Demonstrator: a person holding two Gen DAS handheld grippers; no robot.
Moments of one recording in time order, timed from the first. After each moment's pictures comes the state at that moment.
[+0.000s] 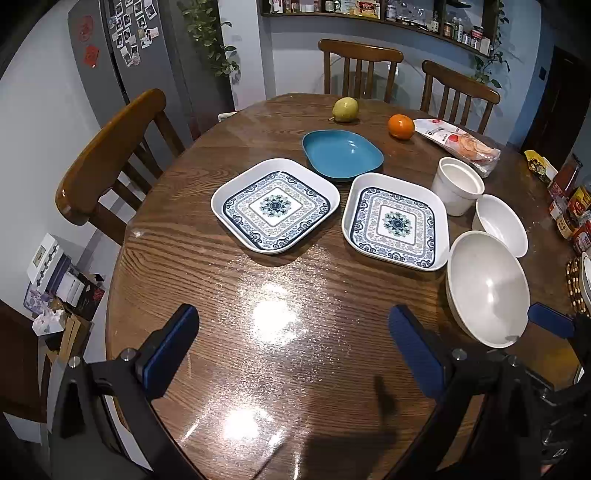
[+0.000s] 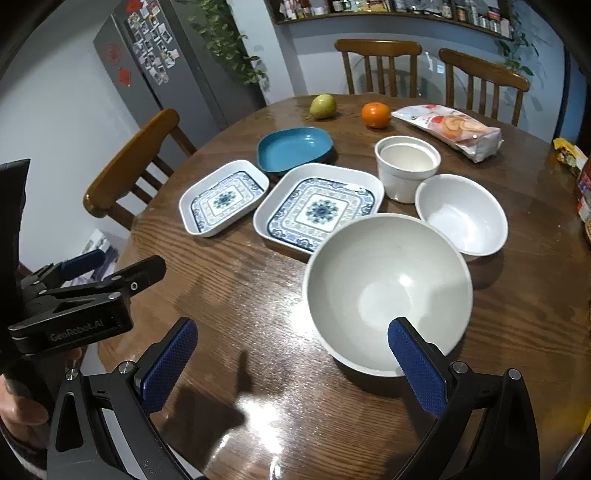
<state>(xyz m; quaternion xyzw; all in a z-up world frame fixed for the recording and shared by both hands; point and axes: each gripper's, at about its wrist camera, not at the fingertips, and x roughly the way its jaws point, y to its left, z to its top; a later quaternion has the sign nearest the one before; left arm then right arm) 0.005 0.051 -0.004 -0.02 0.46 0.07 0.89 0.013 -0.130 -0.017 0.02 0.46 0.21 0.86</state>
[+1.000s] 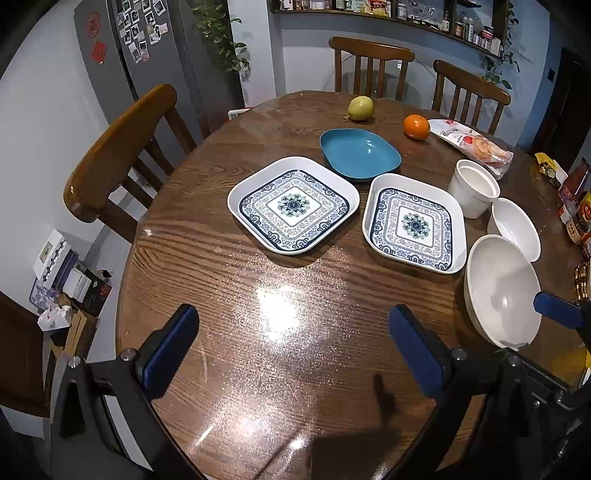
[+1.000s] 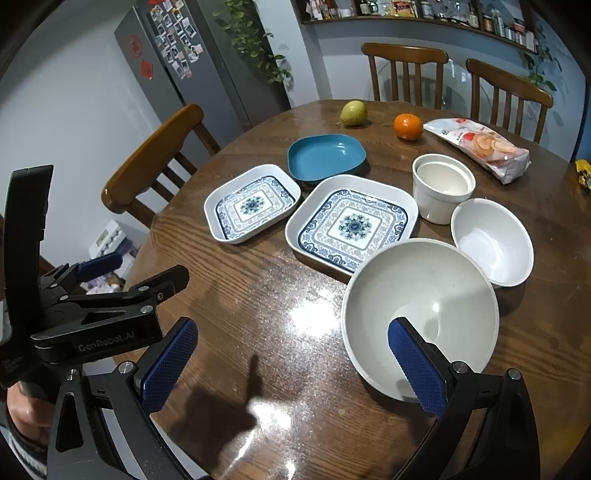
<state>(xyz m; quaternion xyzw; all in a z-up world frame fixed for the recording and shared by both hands) 0.009 0.064 -0.007 -0.02 0.46 0.08 0.88 0.021 -0.108 -0.008 0.01 0.46 0.25 0.85</state>
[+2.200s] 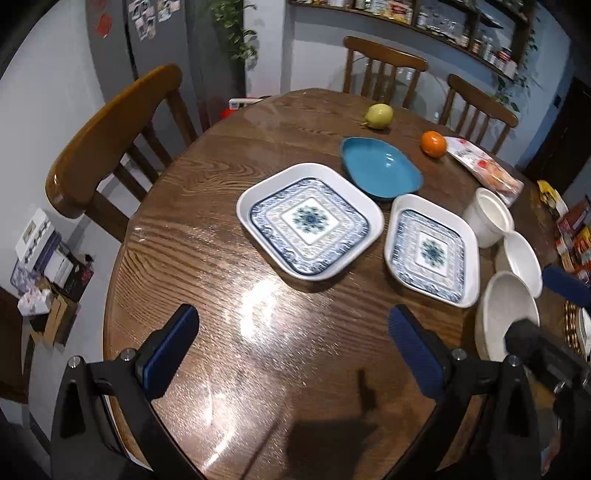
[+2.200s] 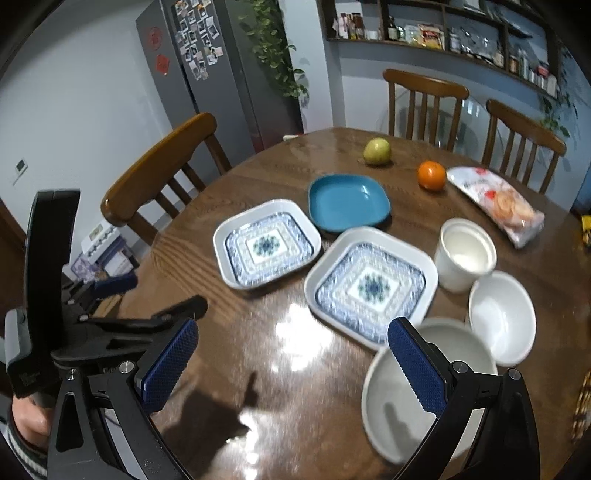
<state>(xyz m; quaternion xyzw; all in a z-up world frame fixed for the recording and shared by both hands) 0.044 0.112 -0.013 -0.07 0.47 0.08 0.87 0.057 -0.053 0.022 -0.05 0.42 0.25 0.87</state>
